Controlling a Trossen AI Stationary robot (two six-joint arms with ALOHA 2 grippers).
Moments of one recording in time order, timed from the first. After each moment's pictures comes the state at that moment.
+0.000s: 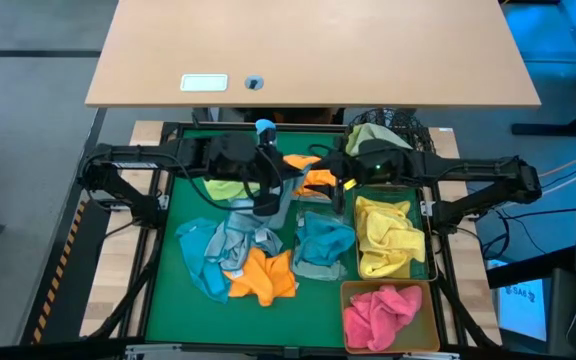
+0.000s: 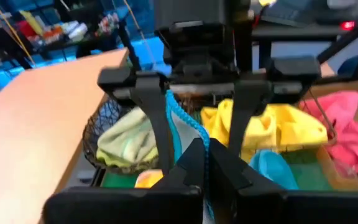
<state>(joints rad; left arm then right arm) -0.02 1.50 1.63 -0.51 -0.20 0.15 -0.05 1.31 1.21 -0.23 -0.02 -0.09</state>
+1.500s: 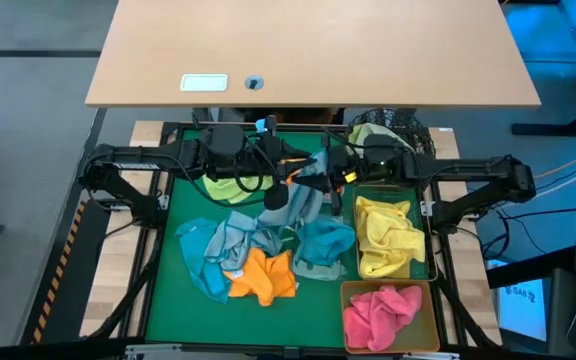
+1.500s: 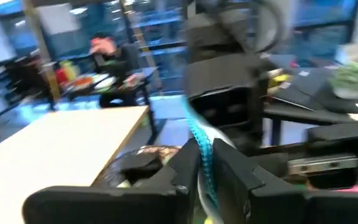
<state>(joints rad) -0.03 1.51 1.63 -0.21 -0.26 0.10 -0.05 1.36 1.21 0.10 -0.21 0.10</state>
